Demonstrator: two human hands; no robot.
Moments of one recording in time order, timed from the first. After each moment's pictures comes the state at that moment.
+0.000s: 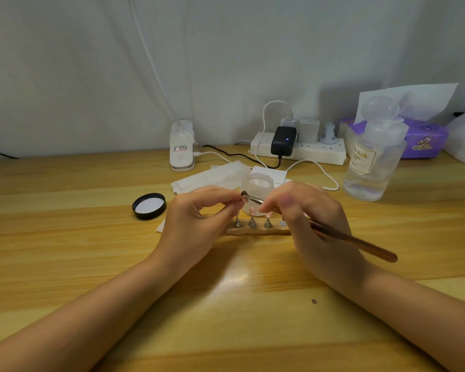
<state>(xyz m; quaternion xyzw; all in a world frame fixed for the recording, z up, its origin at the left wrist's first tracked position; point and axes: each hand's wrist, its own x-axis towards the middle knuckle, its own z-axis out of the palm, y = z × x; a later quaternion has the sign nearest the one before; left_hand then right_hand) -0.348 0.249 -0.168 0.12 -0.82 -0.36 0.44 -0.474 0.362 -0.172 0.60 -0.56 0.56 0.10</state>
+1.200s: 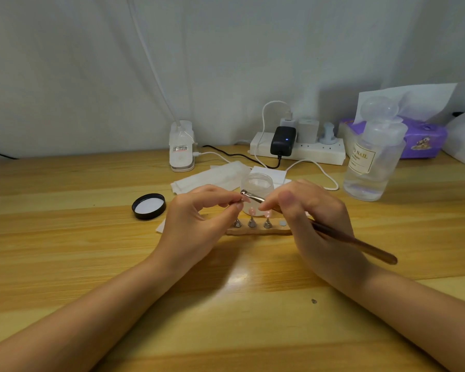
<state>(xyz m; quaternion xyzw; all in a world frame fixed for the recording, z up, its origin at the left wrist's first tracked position) -0.345 0.253 -0.164 0.15 -0.82 -0.36 0.41 -0.476 0.363 -0.173 0.60 -0.55 0.57 0.11</state>
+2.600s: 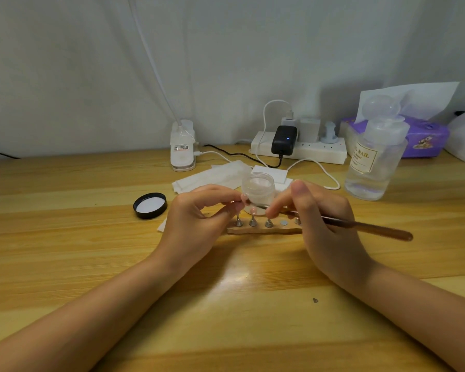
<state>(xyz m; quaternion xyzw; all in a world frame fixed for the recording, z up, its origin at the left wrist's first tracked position) -0.347 0.248 -0.169 0.12 -0.82 -0.37 0.42 -0.474 0.365 -0.171 0.56 -0.56 0.62 0.02</state>
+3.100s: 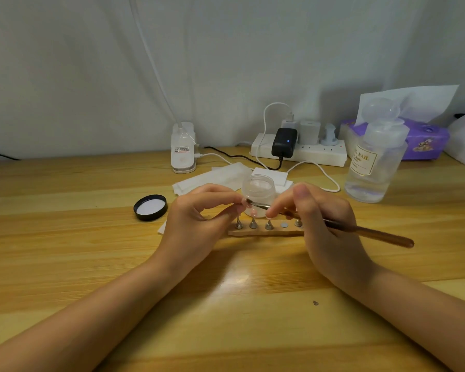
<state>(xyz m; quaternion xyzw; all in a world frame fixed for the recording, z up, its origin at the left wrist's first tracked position) -0.347 0.249 -0.168 0.11 -0.82 -0.36 0.43 -0.475 0.366 -0.172 0.56 -0.55 0.62 0.01</state>
